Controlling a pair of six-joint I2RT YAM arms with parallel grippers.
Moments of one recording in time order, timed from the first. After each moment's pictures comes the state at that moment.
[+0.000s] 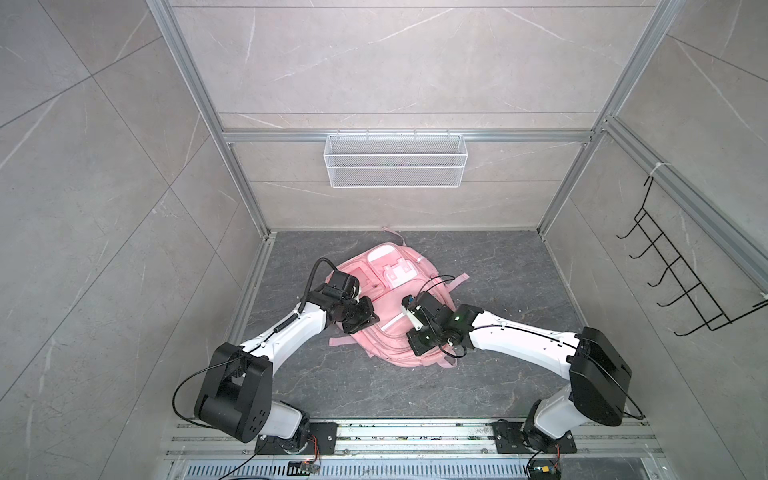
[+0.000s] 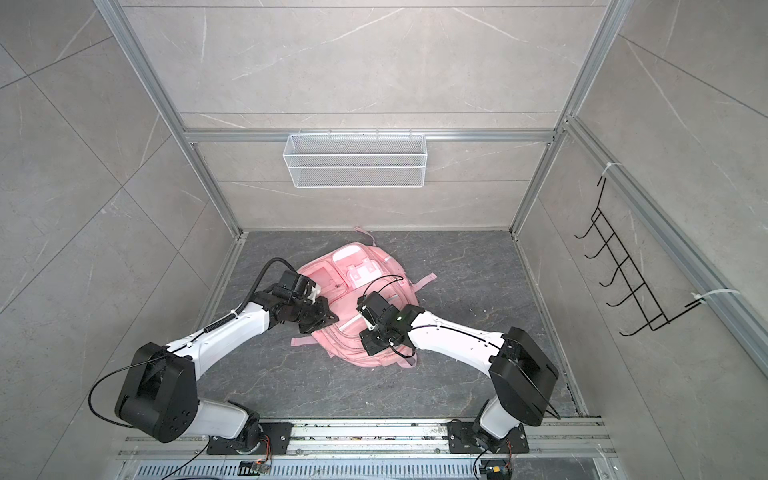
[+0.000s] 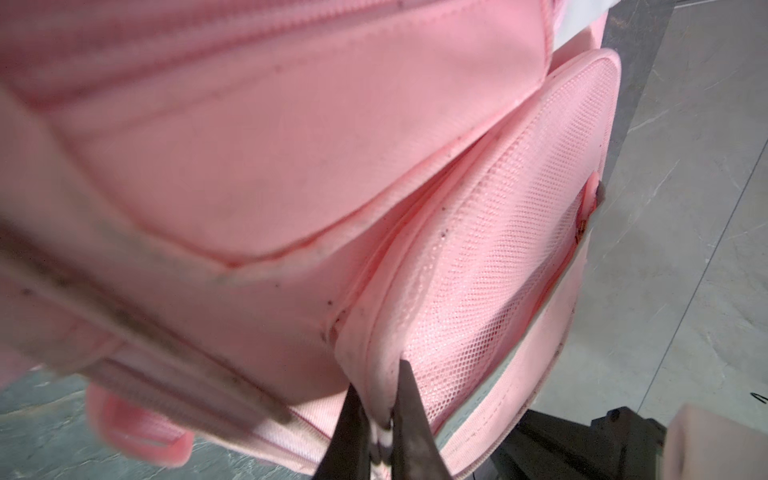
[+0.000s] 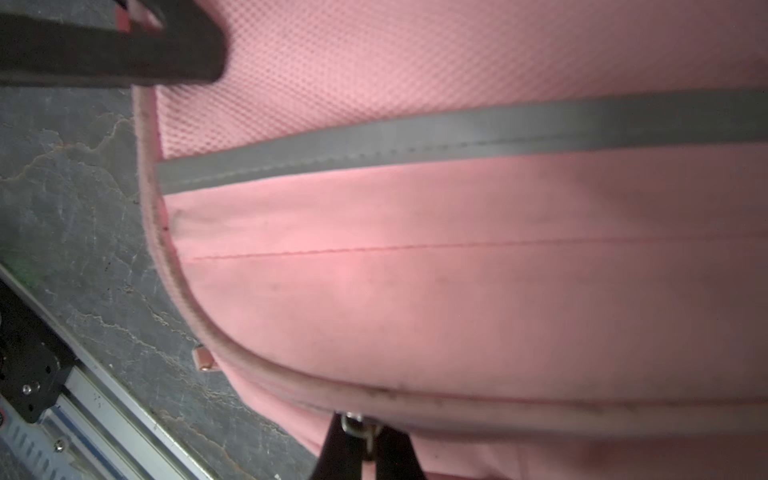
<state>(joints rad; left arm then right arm) -0.42 1.43 0.93 -0.54 0.44 -0.76 0.89 1.59 1.10 -0.61 -0.04 0.36</state>
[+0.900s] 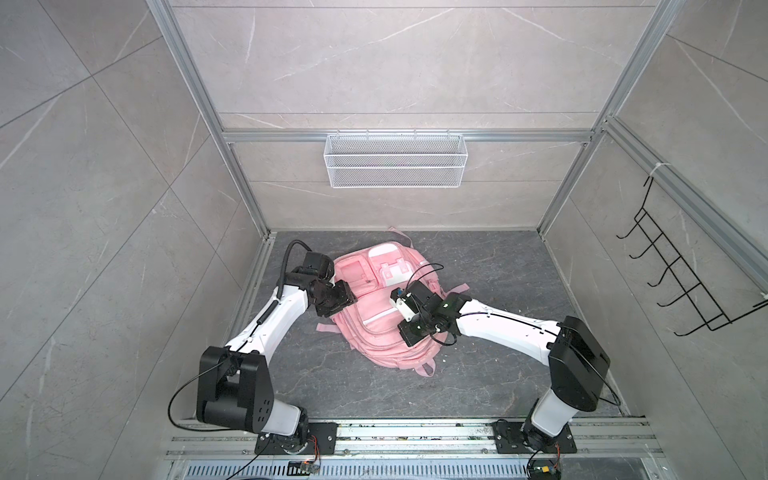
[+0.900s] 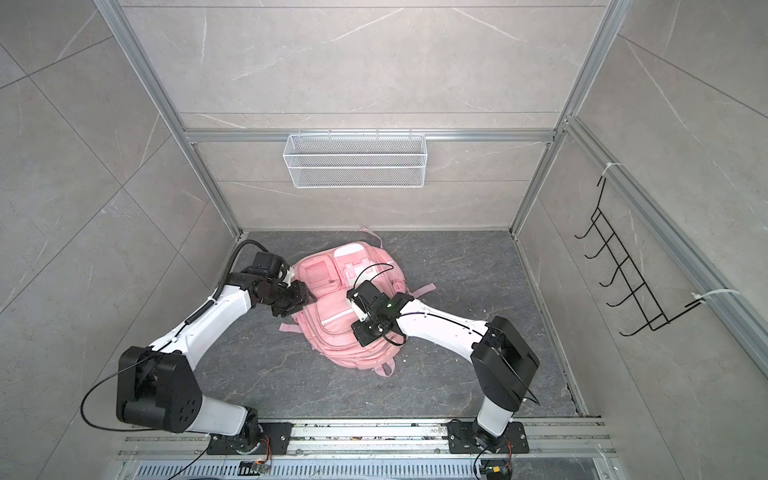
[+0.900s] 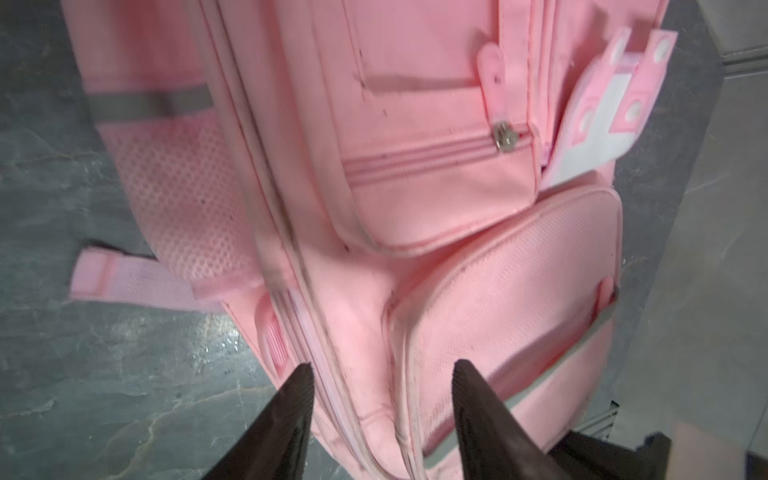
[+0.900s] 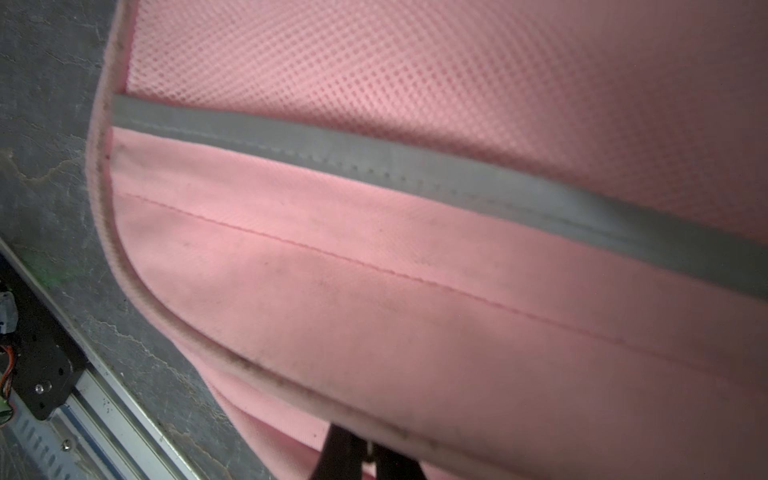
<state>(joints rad) -0.23 1.42 1.09 -0.78 0.36 -0.57 0.88 1.73 1.27 -0.63 -0.12 0.25</state>
